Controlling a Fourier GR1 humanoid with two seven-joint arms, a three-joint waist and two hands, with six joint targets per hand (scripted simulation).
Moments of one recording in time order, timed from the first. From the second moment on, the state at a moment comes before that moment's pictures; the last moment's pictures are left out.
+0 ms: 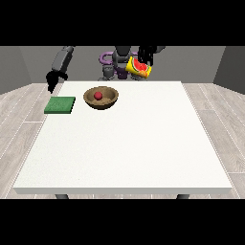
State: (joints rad) left arm -0.76 0.16 -0.37 -1.11 -1.32 0.11 0.12; right arm -0.29 -0.44 -0.32 -0.50 -0.23 0.41 -0.68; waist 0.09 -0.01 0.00
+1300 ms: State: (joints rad) left arm -0.46 0.12 0.11 -0.99 -0.28 0.04 -0.64; right arm -0.42 -0.41 -0.40 -0.67 -0.33 0.27 -0.68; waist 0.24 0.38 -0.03
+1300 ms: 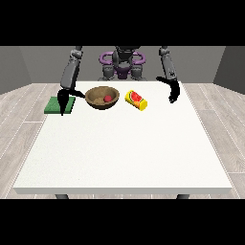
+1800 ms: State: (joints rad) left arm -0.39 0.14 0.17 -0.88 -0.24 0.02 -0.62; right arm -0.45 -0.30 -0.33 -0.68 -0.35 0.24 -0.45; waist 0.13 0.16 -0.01
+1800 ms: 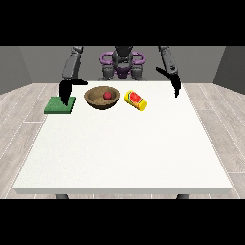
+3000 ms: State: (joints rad) left arm -0.38 0.16 0.11 -1.07 -0.21 -0.06 -0.56; right arm -0.45 -0.21 -0.25 -0.55 -0.24 0.01 -0.59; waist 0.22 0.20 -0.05
